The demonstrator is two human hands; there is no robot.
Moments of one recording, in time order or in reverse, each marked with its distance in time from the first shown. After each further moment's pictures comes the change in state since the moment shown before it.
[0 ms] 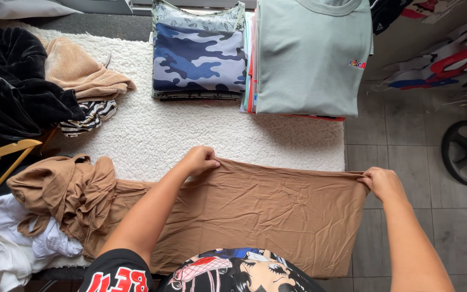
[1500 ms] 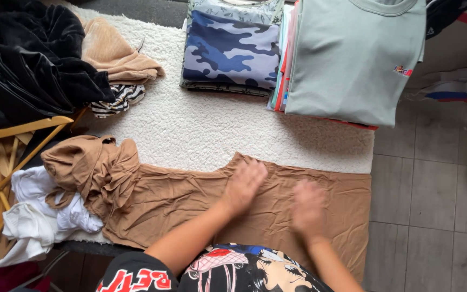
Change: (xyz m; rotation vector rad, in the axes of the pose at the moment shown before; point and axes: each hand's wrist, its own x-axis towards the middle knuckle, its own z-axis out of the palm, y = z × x) left_hand -0.057 0.034 0.125 0.503 0.894 0.861; right_hand -0.109 -0.255 0.081 0.200 0.935 -0.732
